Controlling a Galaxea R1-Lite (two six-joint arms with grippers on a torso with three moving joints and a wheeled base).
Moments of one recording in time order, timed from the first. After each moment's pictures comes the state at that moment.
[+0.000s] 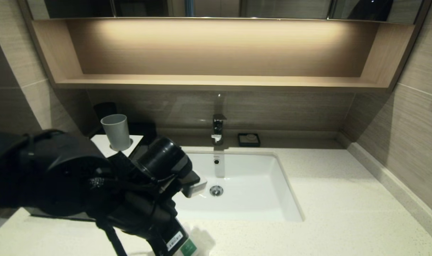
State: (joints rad) left arm -0.76 1.72 -1.11 0.53 -0.01 0.12; right arm 0.00 0.00 0.00 0.00 0.00 0.00
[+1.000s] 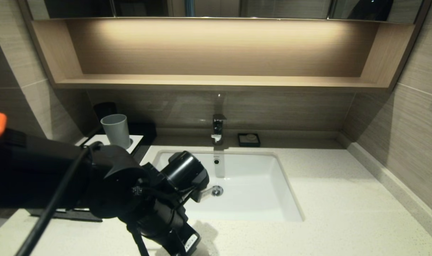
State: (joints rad) left arm -0.79 1.83 -1.13 0.51 0.01 -0.05; right arm 0.00 0.00 0.00 0.00 0.00 0.00
